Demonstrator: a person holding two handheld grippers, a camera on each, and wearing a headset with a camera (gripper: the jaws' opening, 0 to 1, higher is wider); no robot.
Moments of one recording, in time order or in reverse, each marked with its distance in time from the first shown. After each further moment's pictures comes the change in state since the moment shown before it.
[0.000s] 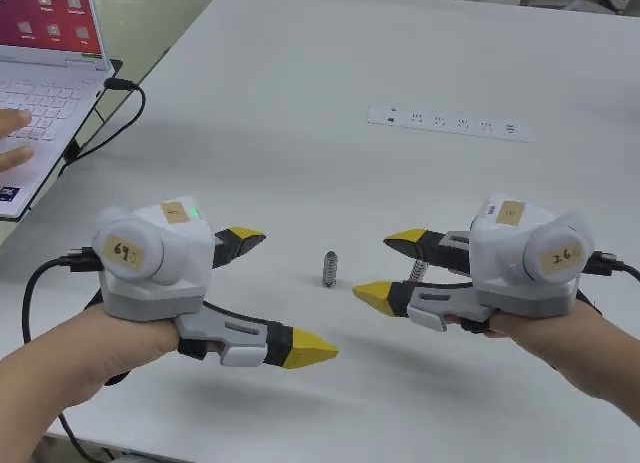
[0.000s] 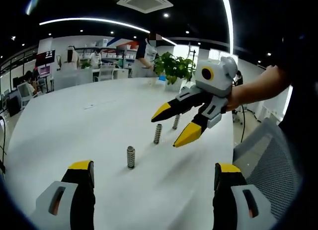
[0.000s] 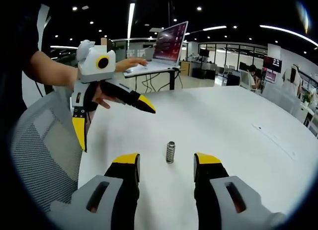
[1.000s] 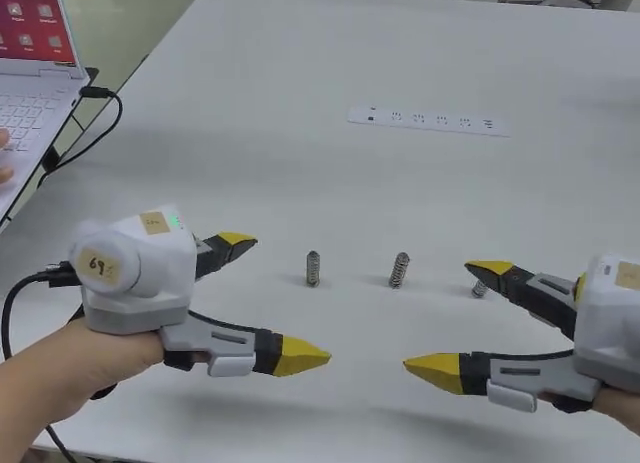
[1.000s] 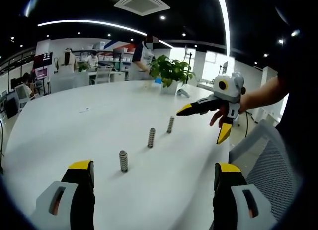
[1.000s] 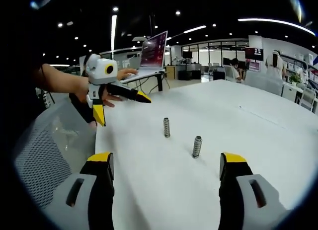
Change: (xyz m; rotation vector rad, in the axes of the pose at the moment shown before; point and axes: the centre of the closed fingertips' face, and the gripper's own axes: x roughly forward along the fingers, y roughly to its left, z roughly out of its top) left arm 0.000 -0.012 0.006 0.004 -0.031 -0.028; right arm -0.087 0.006 -0.041 0.162 -0.060 -0.097
